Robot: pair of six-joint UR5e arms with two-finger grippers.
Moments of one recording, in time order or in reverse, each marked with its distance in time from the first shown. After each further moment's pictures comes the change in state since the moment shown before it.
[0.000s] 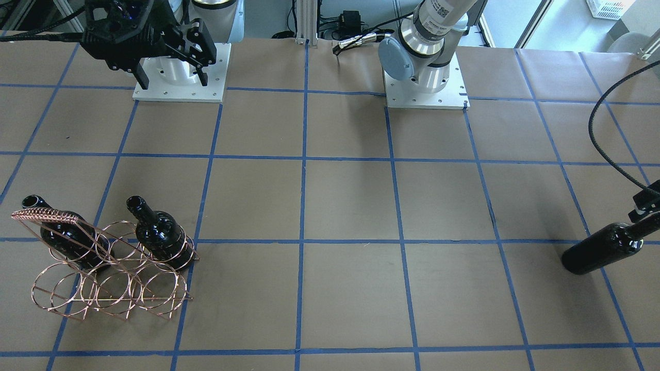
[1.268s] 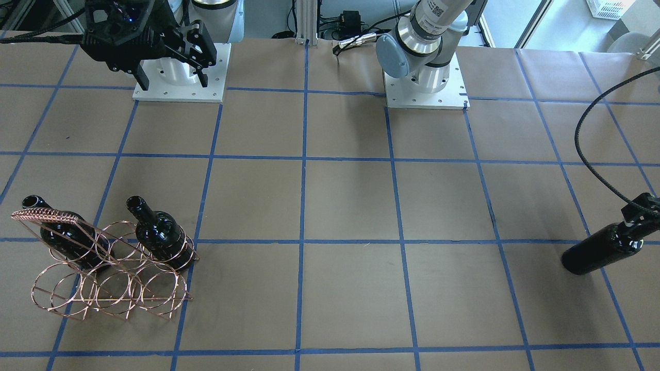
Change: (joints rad) left arm -0.061 -0.015 0.013 0.007 0.045 -0.068; right arm 0.000 0.003 0.000 0.000 0.000 0.003
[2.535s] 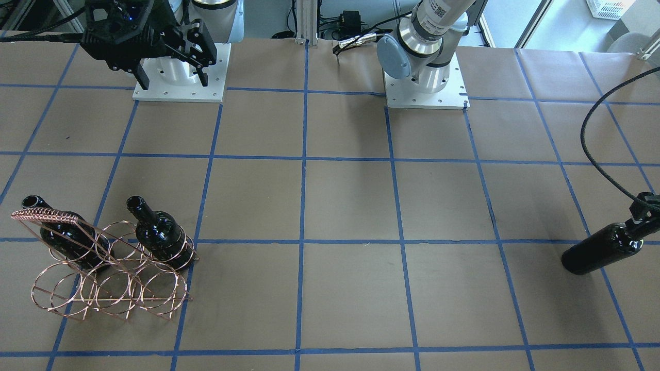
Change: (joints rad) left arm 0.025 0.005 -0.011 -0.024 -0.010 -0.004; right arm 0.000 -0.002 0.000 0.000 0.001 0.001
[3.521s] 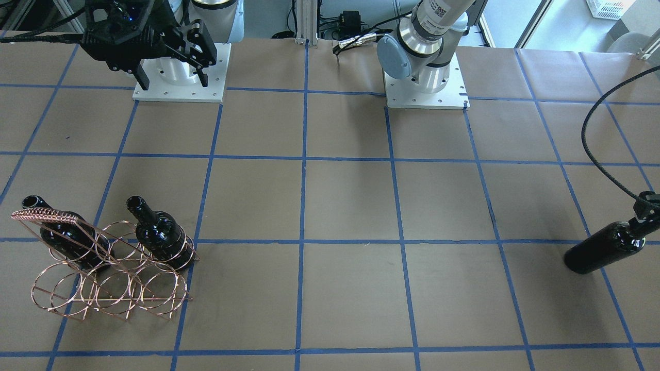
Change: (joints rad) left arm 0.002 0.005 0.000 0.000 0.011 0.000; right arm 0.000 0.001 0.000 -0.002 0.000 0.000
